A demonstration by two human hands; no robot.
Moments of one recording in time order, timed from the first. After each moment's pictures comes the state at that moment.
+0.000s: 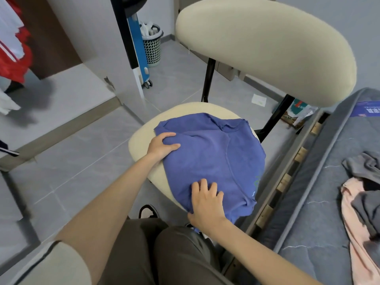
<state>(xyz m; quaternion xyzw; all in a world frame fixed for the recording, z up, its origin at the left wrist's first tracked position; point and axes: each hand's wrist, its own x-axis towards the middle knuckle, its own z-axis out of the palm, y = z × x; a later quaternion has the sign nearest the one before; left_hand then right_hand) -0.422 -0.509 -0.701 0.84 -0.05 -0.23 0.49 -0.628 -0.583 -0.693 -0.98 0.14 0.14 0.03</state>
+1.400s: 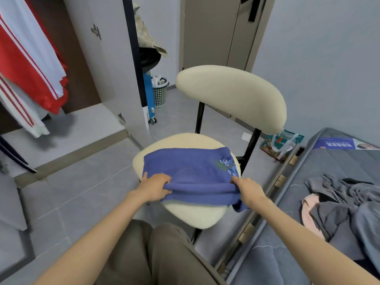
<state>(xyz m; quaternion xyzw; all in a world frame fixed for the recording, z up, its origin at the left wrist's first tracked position) -0.558 -0.468 -0.615 0.93 -0.30 -0.21 0.09 -0.686 -0.746 -0.615 -0.97 0.16 0.15 0.06</state>
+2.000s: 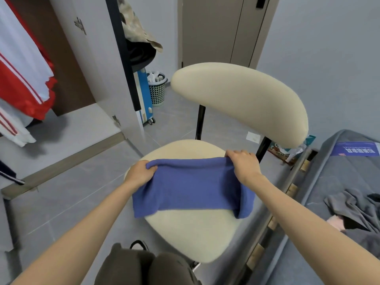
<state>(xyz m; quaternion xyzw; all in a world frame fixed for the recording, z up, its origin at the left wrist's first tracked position) -0.436 -0.495 -0.627 0.92 -0.06 -0.15 0.35 -0.547 -0.786 -0.598 -0.99 0.12 0.00 -0.04</state>
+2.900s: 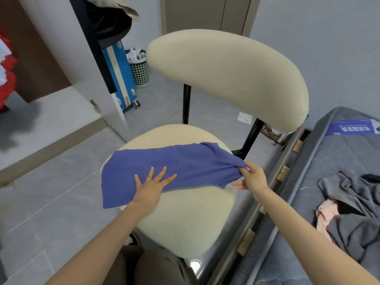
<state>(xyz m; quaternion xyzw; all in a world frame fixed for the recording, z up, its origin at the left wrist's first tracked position) -0.490 -0.551 -0.700 0.93 -0.30 -0.22 -0.06 -0.604 -0.828 -0.678 -0.69 0.39 -0.06 0.61</state>
